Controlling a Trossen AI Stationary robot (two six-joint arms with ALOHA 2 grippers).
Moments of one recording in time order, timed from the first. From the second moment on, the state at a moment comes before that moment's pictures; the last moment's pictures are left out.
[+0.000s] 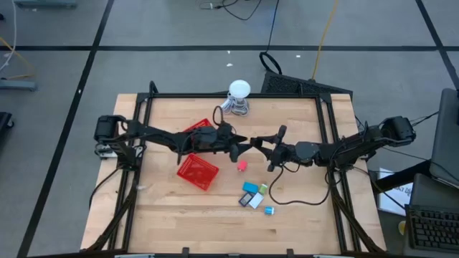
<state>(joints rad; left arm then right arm) 0.03 1.72 0.95 0.58 -0.10 -0.65 0.15 1.25 0.41 0.74 0.53 -0.68</state>
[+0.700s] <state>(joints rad) 0.03 1.77 1.02 0.56 -0.14 -0.75 0.16 1.25 0.41 0.78 0.55 -0.72</state>
